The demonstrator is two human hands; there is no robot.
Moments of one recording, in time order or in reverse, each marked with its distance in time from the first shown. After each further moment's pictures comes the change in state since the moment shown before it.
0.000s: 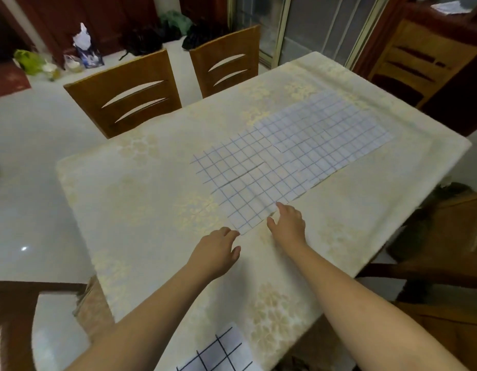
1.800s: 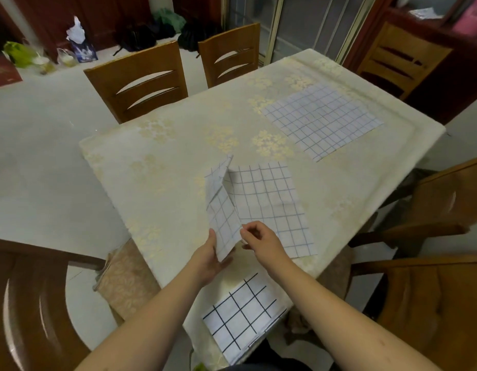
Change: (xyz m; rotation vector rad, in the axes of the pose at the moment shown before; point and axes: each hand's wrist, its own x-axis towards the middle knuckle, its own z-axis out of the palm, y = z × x) left_hand -0.106 -0.065 0.071 -1.818 -0.123 -0.688; right_hand -0.198 -0.090 0.034 0.914 -0.251 0.057
